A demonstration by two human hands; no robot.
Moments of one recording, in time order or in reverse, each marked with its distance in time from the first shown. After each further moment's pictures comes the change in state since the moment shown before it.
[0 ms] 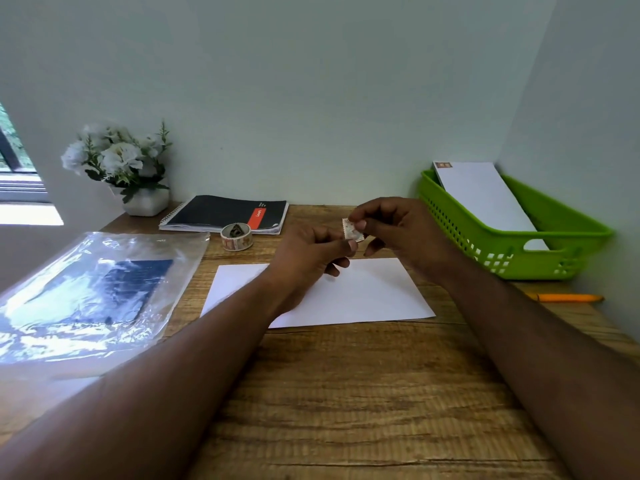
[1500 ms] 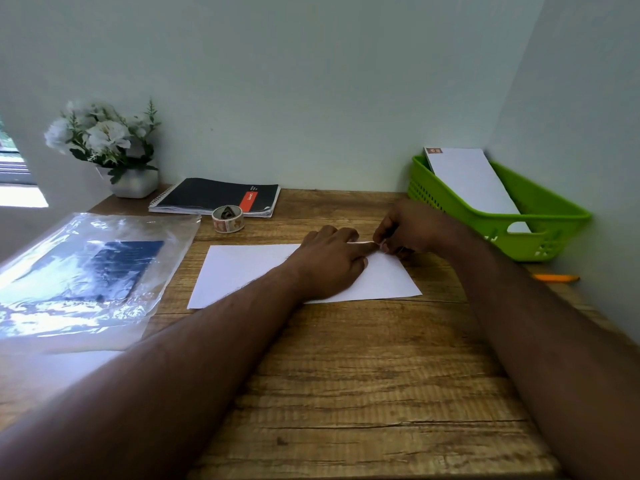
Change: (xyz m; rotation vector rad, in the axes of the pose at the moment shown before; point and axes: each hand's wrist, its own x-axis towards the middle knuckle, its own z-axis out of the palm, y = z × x) left_hand 0.009 -0.023 0.026 1.309 -0.362 0.351; right_hand 0.001 -0.002 -0.031 -0.801 -0.184 0.535
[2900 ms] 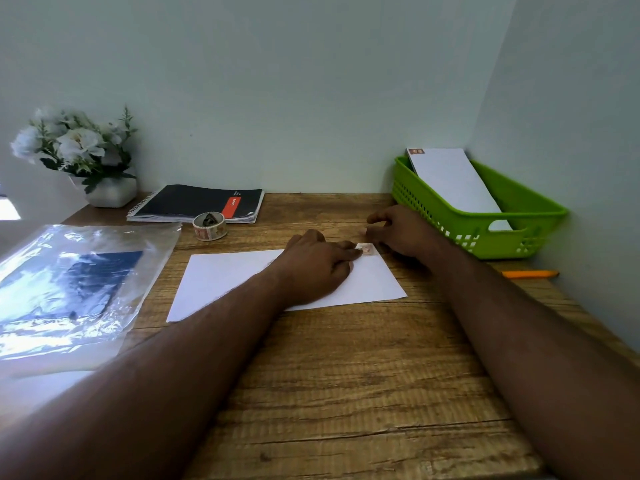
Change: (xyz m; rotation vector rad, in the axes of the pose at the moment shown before) left_hand -0.001 0.002 -0.007 -0.077 -0.053 0.005; right_hand 0.021 0.033 0.016 0.120 0.296 0.034
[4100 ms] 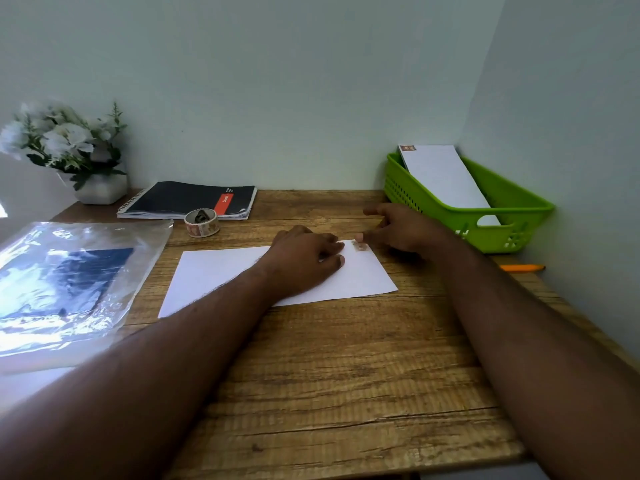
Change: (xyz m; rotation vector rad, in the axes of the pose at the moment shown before) left_hand 0.003 -0.005 -0.001 -0.067 0.023 -0.080; right_hand -0.012 -0.002 -0.017 0.018 -0.164 0.047
